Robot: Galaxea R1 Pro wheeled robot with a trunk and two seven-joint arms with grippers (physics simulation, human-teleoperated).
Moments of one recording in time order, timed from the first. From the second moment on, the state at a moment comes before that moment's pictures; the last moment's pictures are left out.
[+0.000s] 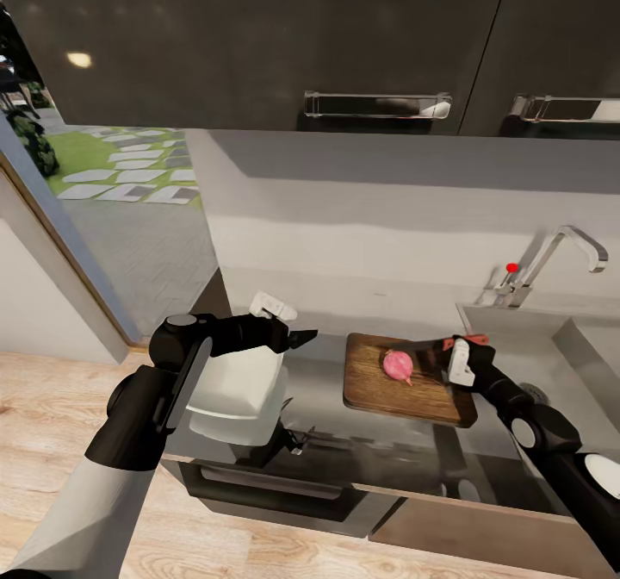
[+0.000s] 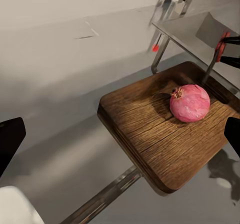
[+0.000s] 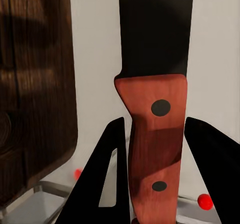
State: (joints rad) left arm -0.75 0.01 -0.24 -1.51 0.03 0.85 -0.67; right arm -0.46 -0.46 0.21 -1.32 0.97 -0.02 0.20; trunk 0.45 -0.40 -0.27
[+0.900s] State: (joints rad) left arm -0.75 0.01 -0.24 -1.51 0.03 0.85 -0.67; right arm -0.46 -0.46 0.22 -1.28 1.07 -0.02 0.15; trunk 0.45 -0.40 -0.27
